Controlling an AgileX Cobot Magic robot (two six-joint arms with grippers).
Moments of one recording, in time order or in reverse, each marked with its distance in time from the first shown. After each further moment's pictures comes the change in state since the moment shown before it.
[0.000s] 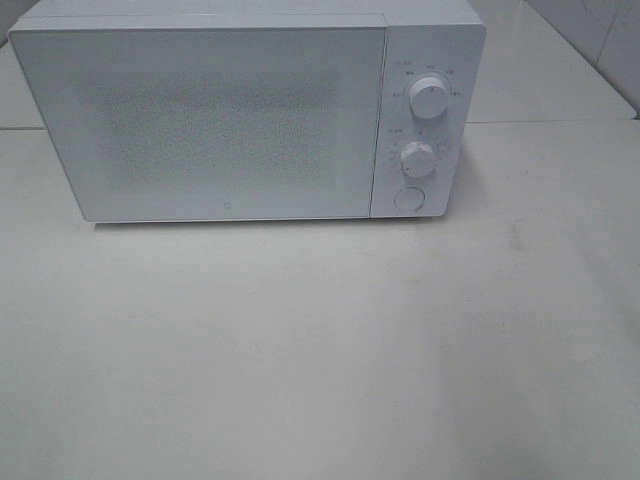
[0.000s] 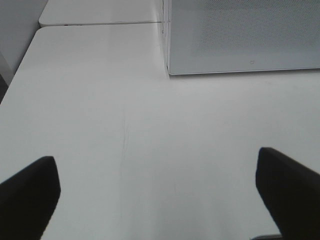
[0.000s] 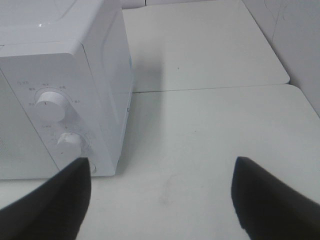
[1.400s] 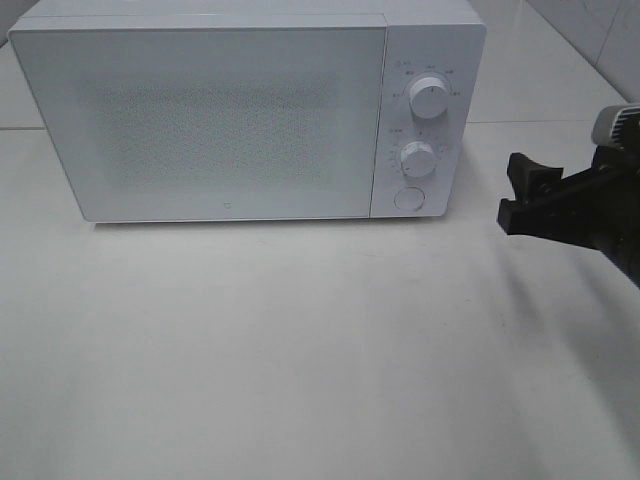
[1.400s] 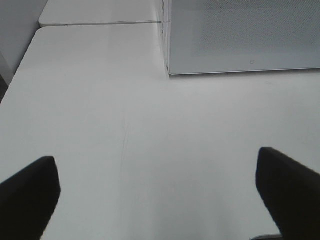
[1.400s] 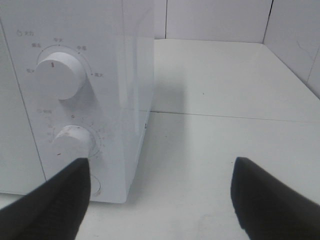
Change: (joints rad) left arm 0.000 0.000 0.000 0.000 0.000 0.000; right arm 0.365 0.750 0.269 0.366 -1.255 -0.269
